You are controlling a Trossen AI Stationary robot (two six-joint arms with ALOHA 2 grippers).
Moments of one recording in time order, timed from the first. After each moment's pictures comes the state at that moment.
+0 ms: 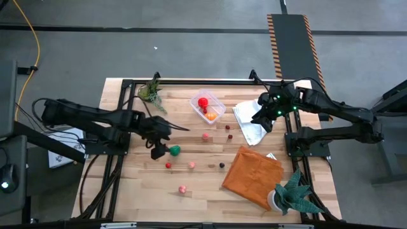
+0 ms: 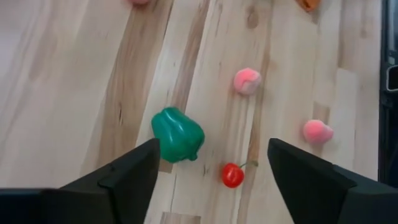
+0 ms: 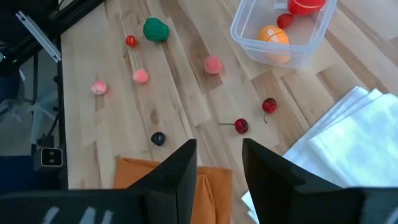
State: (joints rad) left arm 0.06 1.11 0.76 -0.64 0.12 -0.37; right arm -0.37 0.94 0.97 -0.86 -0.33 0.23
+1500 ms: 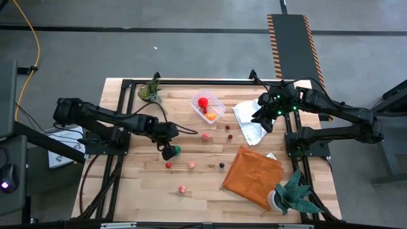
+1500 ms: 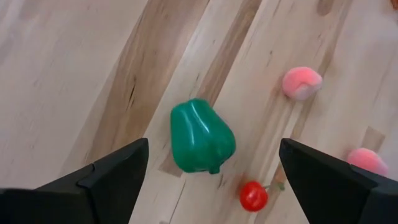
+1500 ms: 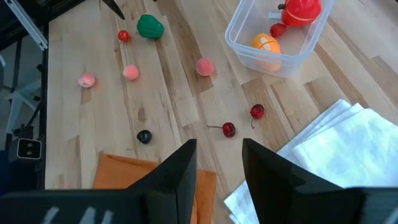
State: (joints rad) left arm 0.06 1.33 0.76 -0.57 0.07 -0.56; right arm -0.37 0.94 0.97 -0.86 -0.30 0.15
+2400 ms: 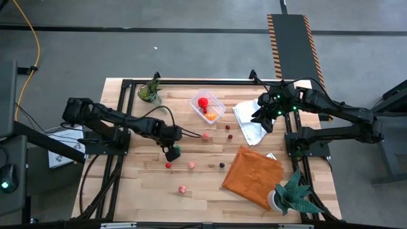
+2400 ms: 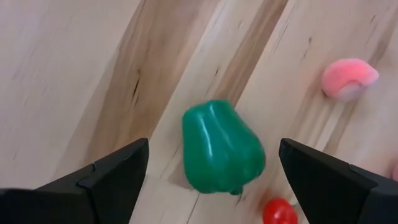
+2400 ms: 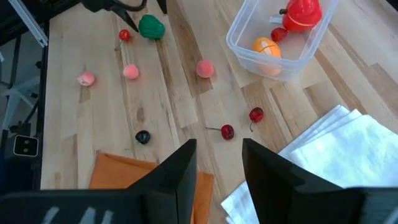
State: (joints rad) left arm 0.06 1.47 0.76 -0.52 0.06 -0.56; right arm -0.37 0.94 0.97 -0.85 -0.30 0.12
